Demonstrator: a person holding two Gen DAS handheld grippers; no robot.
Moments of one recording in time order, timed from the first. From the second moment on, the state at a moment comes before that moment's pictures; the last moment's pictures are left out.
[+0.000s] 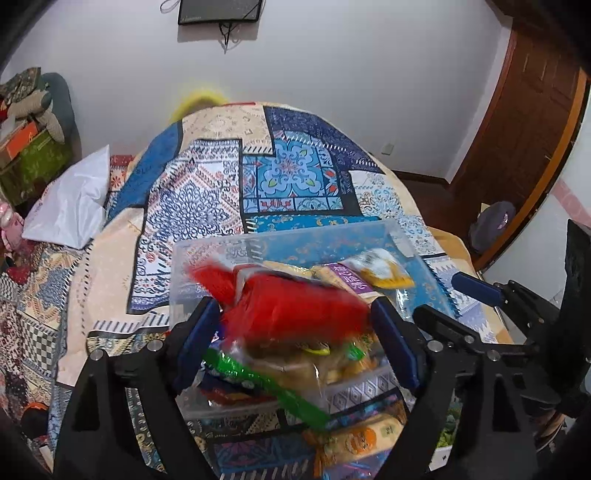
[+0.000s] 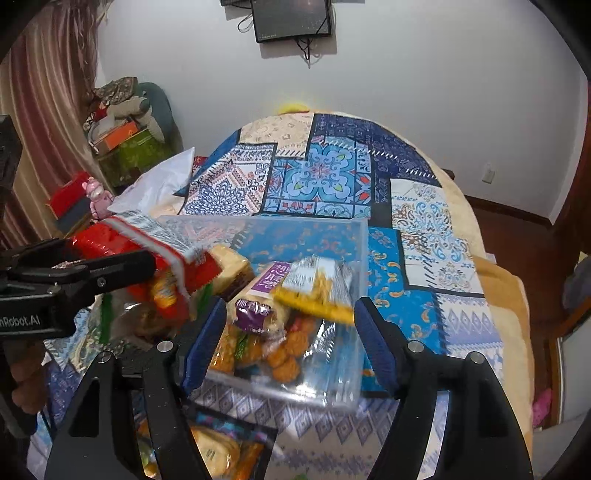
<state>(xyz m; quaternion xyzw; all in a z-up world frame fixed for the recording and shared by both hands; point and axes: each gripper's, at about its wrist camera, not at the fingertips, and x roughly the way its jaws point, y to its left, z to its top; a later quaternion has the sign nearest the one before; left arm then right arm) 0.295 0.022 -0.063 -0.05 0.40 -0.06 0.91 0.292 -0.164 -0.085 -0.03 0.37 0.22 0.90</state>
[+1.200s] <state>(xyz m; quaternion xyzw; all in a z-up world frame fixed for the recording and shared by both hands) 0.152 0.014 -0.148 -0.02 0.49 -0.06 0.87 0.192 -0.209 -0.158 -0.01 0.47 0.20 0.86</state>
